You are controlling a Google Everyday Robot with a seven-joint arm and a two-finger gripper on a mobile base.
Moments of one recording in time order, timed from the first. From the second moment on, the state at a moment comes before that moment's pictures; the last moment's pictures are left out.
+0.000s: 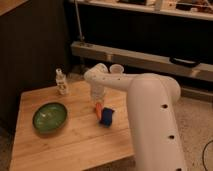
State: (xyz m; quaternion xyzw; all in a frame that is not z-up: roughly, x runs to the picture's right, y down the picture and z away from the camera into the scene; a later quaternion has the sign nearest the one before) arm -0.039 0.090 0.917 -0.22 -0.26 -0.72 0.60
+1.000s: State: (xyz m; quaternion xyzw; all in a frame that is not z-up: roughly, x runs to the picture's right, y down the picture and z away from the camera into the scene) arm -0.010 0.088 0.922 -0.23 -0.26 -0.70 0.62
